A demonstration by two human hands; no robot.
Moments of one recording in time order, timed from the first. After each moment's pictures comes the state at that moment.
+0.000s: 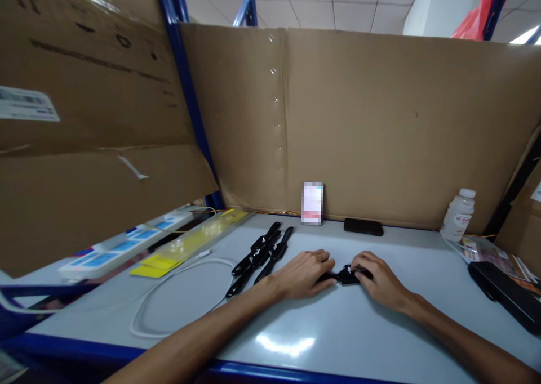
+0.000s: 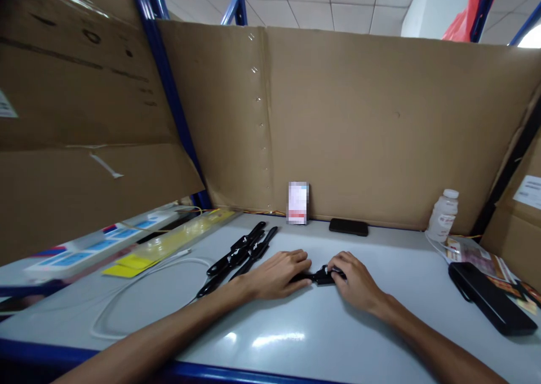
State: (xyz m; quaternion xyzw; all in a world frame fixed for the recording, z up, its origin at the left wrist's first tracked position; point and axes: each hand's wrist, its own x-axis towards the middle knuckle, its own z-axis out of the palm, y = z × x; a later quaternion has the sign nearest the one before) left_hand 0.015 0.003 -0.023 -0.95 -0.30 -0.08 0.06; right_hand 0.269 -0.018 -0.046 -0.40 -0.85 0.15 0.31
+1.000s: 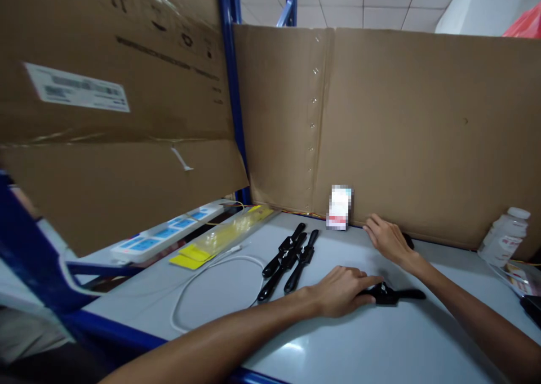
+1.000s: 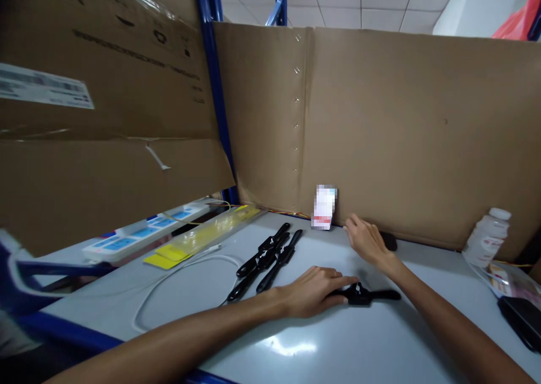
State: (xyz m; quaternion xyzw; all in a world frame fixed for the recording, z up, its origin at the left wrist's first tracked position) left_hand 0.024 0.003 -0.038 -0.94 -0.29 -0.15 -0.06; right_hand 0.213 0.084 0.010 -0.46 -0.85 -0.15 0.19
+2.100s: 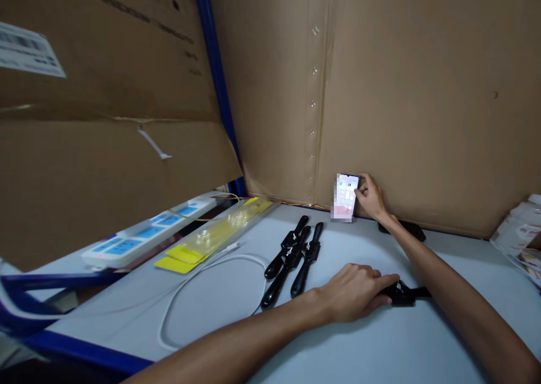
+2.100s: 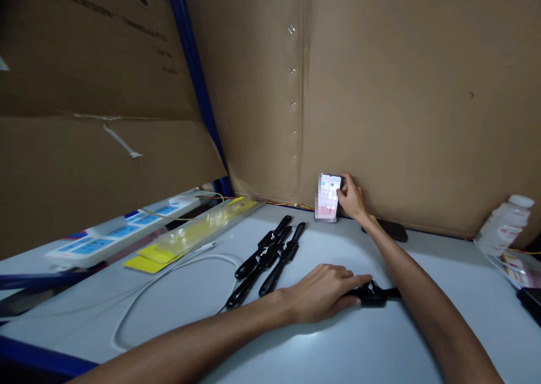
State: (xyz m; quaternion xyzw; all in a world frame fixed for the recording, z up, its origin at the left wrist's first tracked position) left_hand 0.021 0.000 -0.031 -0.95 -0.27 -0.12 -0.07; right_hand 0.154 0.200 0.007 -0.42 -0.77 0.03 0.48
